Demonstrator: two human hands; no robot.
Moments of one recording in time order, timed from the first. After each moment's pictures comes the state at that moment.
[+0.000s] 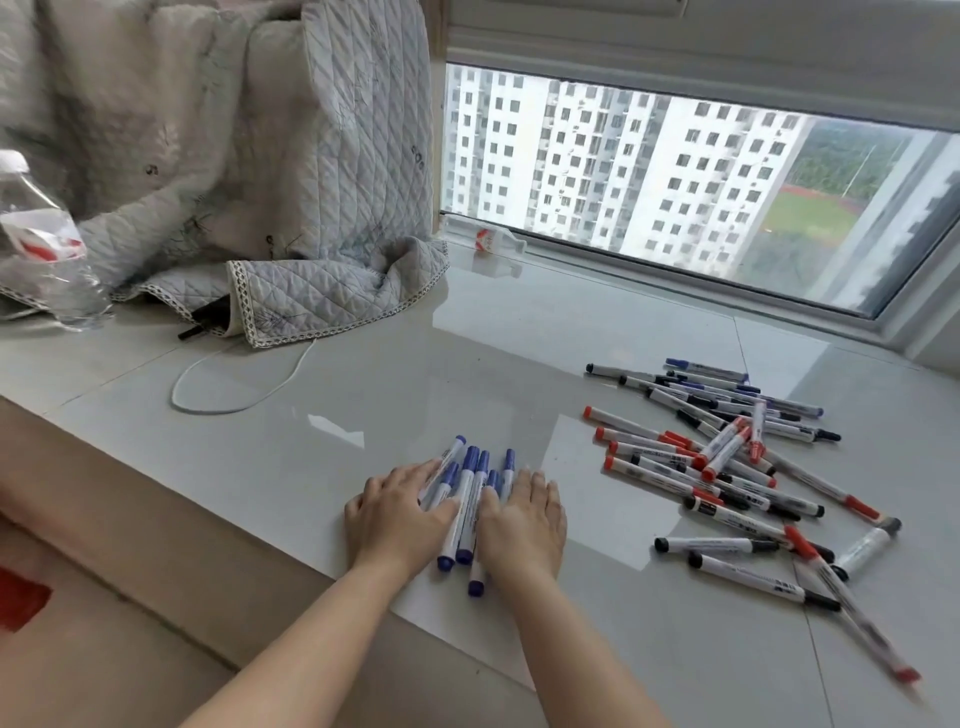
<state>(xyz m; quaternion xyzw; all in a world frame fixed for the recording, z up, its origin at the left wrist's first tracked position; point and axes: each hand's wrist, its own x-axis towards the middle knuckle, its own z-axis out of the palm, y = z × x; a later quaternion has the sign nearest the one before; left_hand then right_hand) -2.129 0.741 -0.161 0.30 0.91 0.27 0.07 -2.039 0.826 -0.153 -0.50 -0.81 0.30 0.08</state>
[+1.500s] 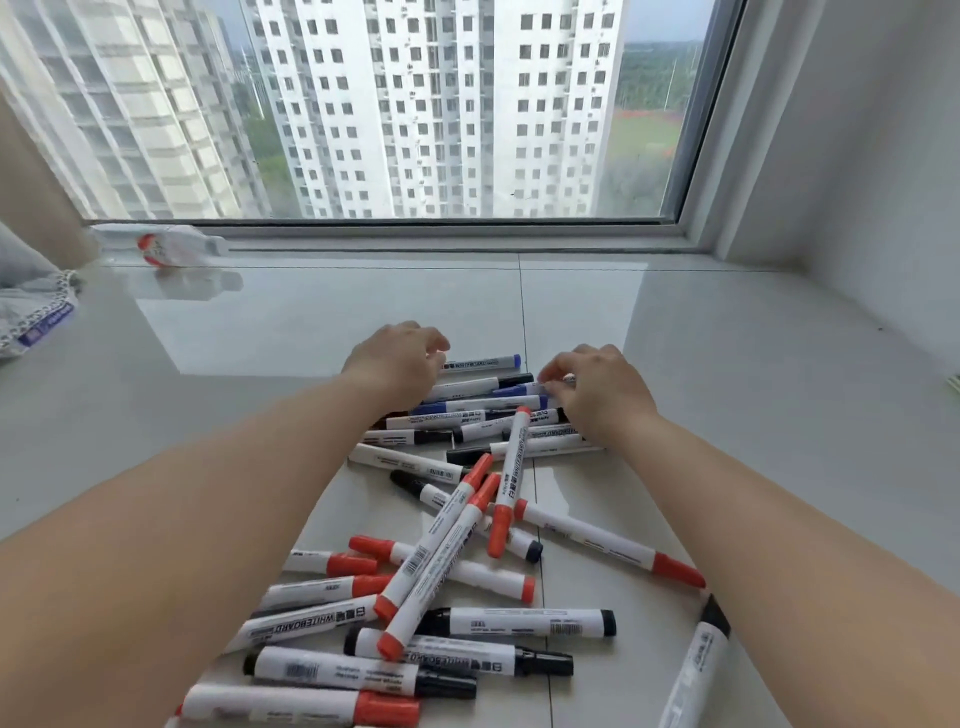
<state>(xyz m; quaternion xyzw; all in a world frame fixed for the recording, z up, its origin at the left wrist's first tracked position) -2.070 1.211 -0.114 0.60 0.79 0.14 0.06 -1.866 1.274 -0.135 -0.47 -0.85 0.15 0.19</state>
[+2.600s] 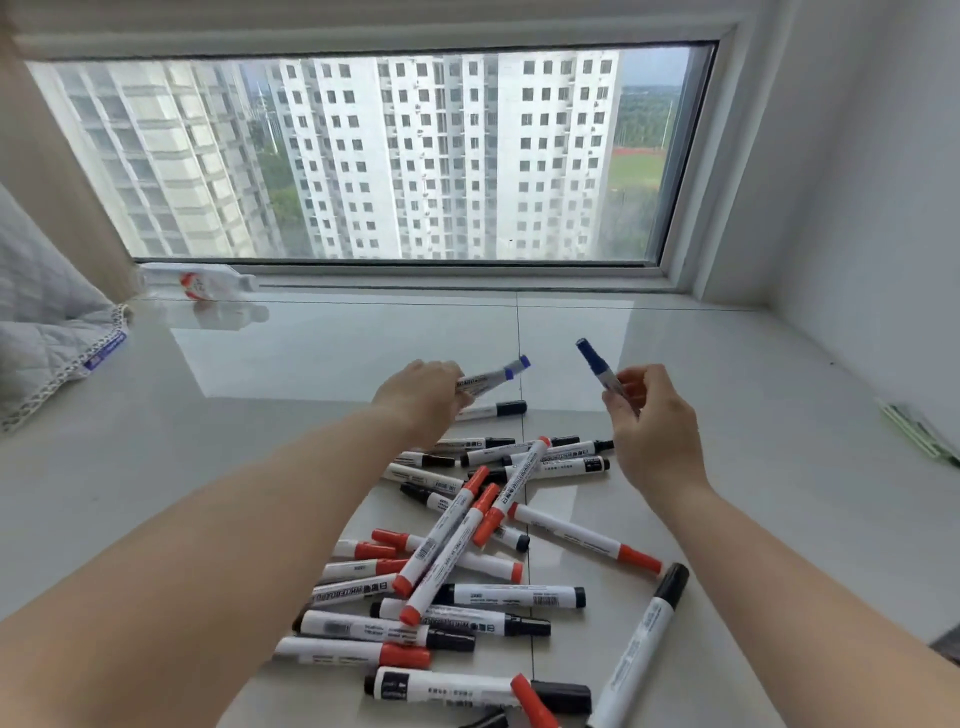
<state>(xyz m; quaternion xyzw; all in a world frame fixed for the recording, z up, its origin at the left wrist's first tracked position) -2.038 1.181 -0.091 0.64 0.76 0.11 0.02 -1.812 1.216 -0.105 -0.49 -0.71 0.24 0.46</state>
